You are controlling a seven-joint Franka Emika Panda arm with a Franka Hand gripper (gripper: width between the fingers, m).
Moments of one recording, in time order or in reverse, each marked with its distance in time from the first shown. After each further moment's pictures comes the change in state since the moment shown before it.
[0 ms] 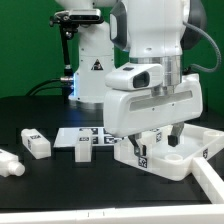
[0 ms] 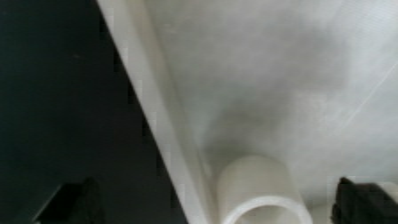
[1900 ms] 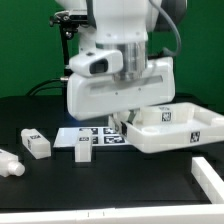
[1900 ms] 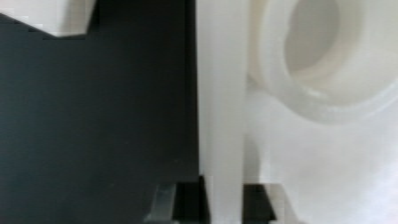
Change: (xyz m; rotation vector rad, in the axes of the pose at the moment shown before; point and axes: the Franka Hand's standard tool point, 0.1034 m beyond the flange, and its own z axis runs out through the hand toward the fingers) arm -0.051 0.036 -0.041 0.063 -0.100 0.174
